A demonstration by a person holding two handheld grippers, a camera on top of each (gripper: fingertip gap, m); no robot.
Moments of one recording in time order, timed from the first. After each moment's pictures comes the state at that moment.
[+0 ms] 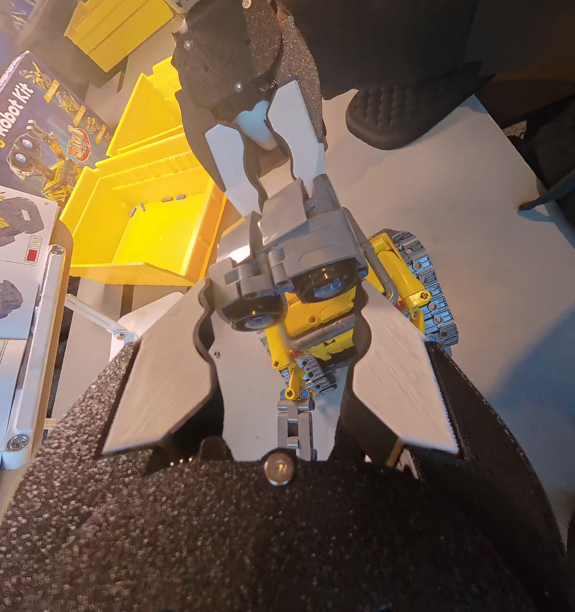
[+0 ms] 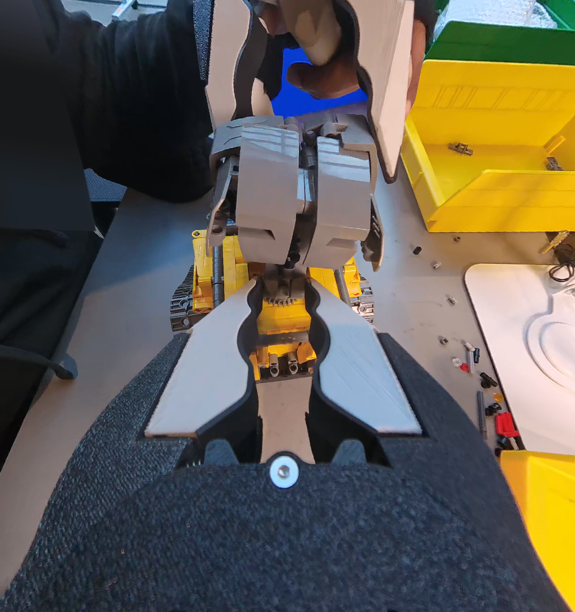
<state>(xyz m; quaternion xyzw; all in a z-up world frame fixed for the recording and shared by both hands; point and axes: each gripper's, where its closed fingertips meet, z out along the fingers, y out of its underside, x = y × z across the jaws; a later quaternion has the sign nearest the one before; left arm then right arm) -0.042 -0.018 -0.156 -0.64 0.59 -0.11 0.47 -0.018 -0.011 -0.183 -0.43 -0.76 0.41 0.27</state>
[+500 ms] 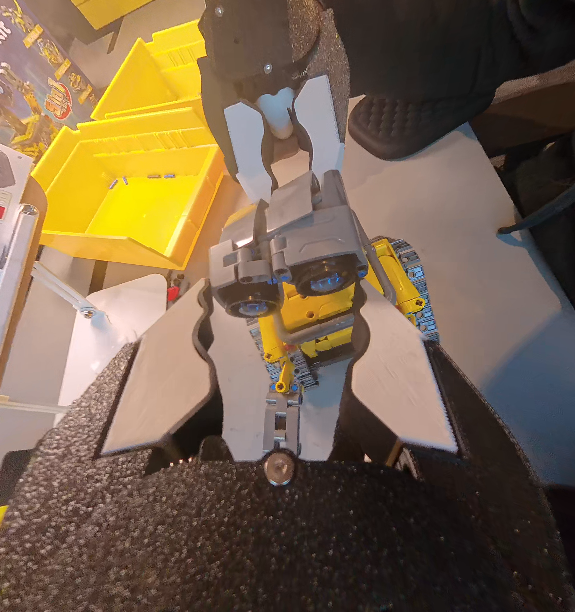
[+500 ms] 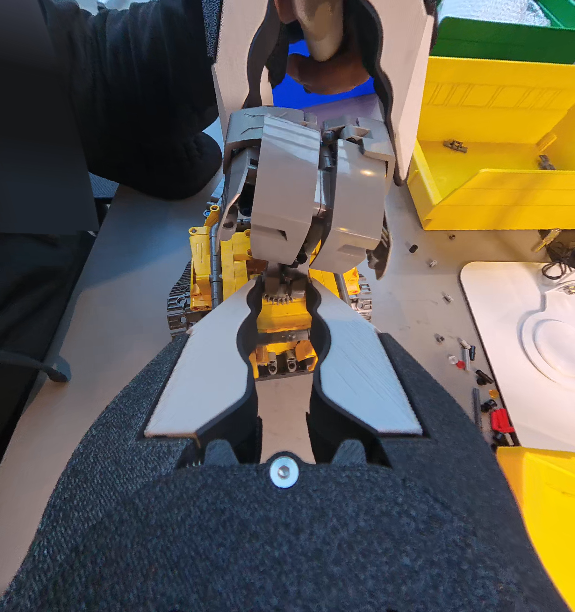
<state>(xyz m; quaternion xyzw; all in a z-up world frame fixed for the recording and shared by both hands) -0.049 -0.016 -0.156 -0.69 0.55 -0.16 0.45 -0.020 -0.011 -0.184 -0.43 -0.76 0.40 0.28</state>
